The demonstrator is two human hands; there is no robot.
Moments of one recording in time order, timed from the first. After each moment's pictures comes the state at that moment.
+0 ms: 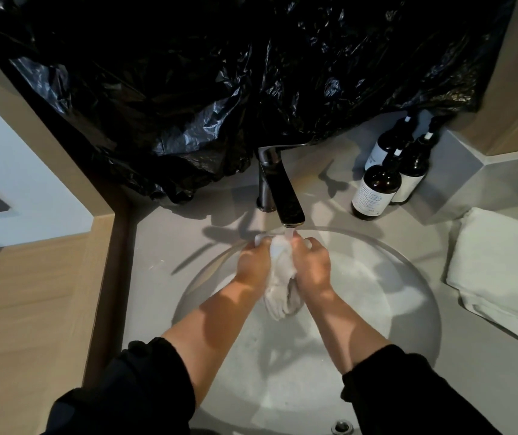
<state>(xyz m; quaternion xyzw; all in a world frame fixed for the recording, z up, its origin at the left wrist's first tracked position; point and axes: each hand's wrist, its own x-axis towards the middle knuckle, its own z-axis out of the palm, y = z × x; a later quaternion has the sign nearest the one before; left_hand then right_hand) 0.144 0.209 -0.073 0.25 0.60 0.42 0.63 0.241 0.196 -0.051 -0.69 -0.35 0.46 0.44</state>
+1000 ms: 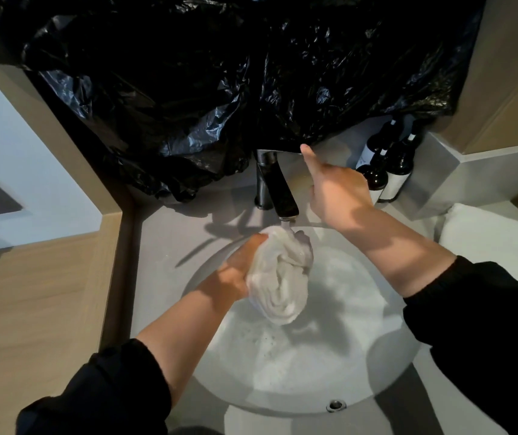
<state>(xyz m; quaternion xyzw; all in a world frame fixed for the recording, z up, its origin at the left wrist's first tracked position) 0.123 0.169 -0.014 0.30 0.42 0.39 0.76 0.287 0.232 0.073 -0.64 -0.76 -0.07 0.03</state>
